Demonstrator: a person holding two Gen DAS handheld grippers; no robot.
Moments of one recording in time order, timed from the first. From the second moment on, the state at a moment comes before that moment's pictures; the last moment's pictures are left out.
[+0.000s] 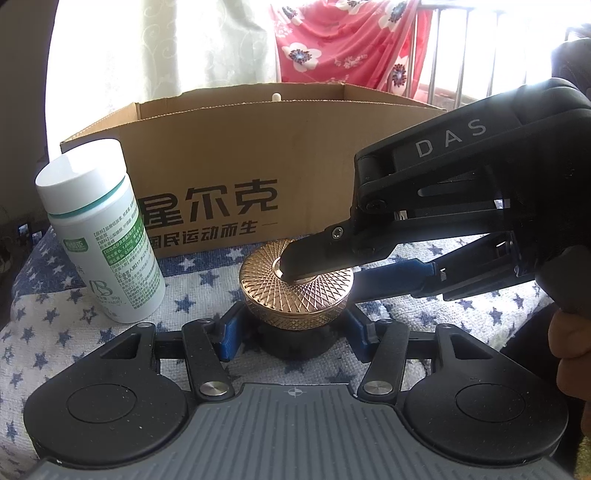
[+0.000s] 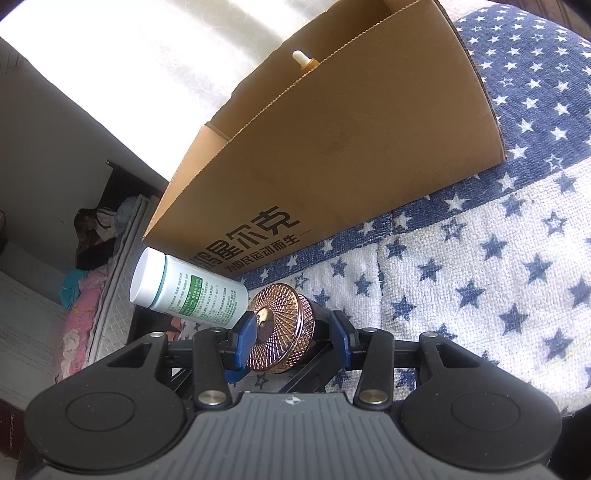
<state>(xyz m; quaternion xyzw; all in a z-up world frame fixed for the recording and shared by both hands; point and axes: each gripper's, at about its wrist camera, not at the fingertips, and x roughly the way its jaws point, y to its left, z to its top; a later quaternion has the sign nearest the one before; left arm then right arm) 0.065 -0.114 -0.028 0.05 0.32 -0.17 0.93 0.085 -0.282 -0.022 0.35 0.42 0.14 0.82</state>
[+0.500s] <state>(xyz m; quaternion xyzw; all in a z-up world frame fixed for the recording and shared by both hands) 0.061 -0.110 -0.017 0.04 0.33 -0.16 0.93 0.082 -0.278 -0.016 0.35 0.41 0.15 0.83</state>
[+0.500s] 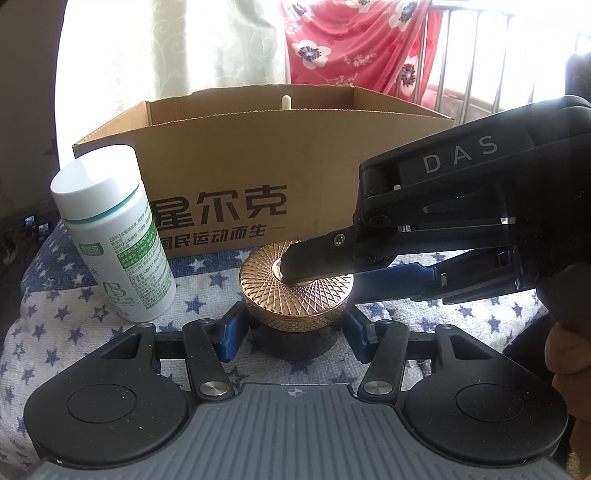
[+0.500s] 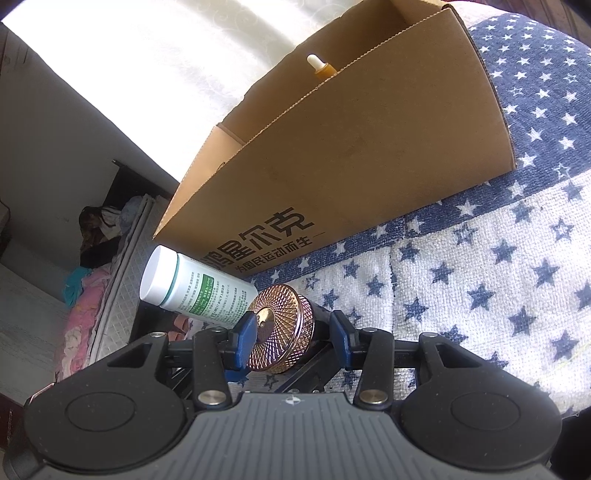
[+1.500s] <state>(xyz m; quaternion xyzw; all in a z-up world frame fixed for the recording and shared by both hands) 0.050 -0.125 0.072 0.06 0.24 -0.17 0.95 0.061 -0.284 0.083 0.29 0.32 0.18 0.88</state>
